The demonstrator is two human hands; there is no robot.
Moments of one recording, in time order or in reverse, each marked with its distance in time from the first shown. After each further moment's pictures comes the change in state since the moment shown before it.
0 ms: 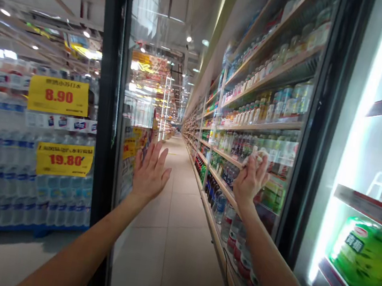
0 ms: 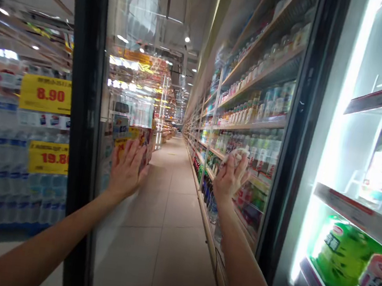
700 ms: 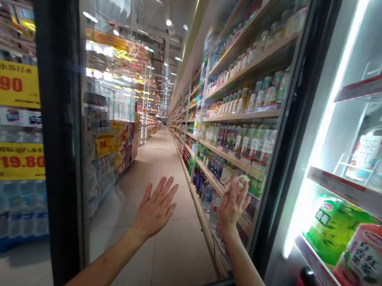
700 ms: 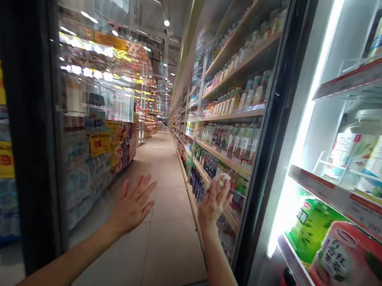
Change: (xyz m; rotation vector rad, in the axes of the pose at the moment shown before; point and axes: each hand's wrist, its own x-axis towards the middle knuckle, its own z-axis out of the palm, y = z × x) left_hand -0.073 0.084 0.017 -0.136 -0.151 0.160; right_hand -0.116 0.048 -0.032 -0.082 -0.086 -0.023
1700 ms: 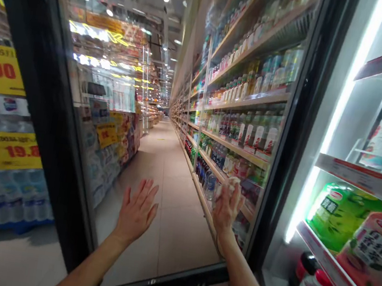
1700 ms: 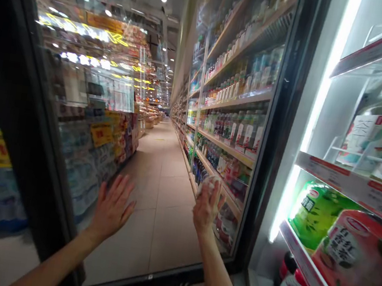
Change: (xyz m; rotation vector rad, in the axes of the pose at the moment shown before) left_hand -0.055 -0.020 -0.011 0.015 -0.004 -0.008; right_hand -0.047 -0.006 -0.011 0.028 -0.100 -0.056
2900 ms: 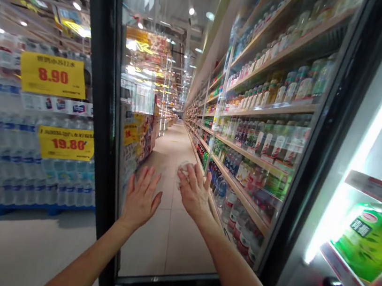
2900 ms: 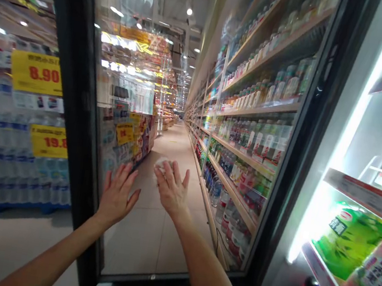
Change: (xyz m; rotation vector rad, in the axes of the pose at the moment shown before) left_hand 0.001 -0.042 -0.029 0.089 0.027 -0.123; right_hand 0.055 -0.140 0.025 0.167 -0.098 -0.459
